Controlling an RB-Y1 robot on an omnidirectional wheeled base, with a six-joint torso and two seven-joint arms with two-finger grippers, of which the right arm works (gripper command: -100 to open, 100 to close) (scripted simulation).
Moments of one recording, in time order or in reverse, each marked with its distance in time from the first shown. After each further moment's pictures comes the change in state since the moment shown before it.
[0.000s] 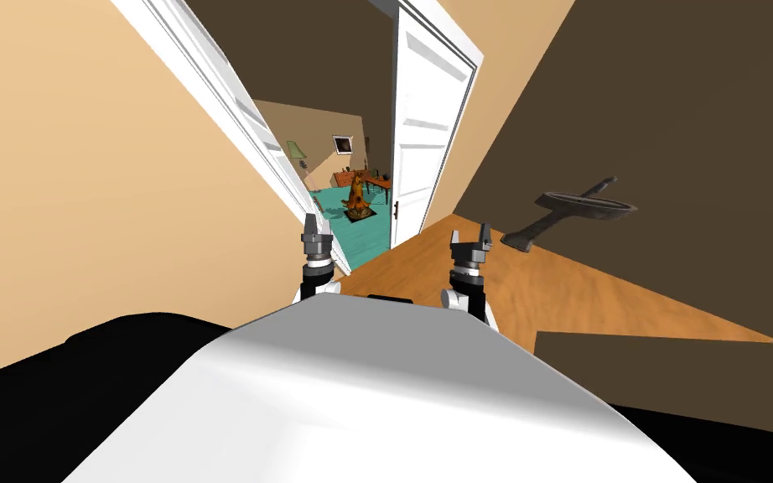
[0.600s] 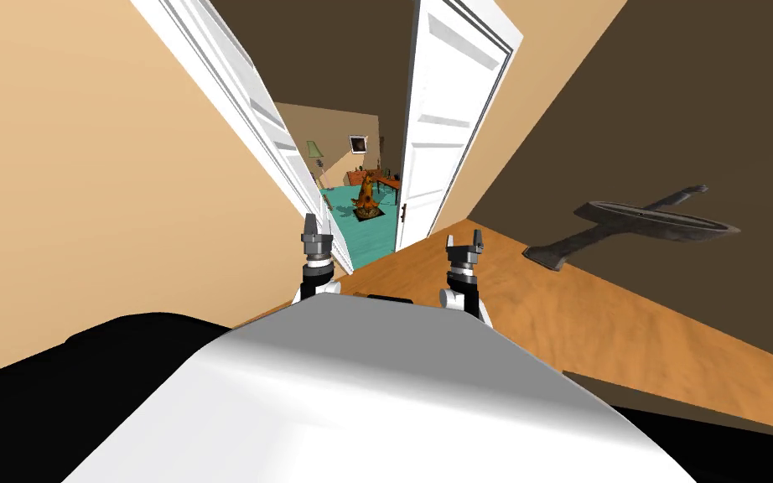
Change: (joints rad) arm -0.040 -0.021 -0.016 0.133 -0.031 -0.030 -0.107
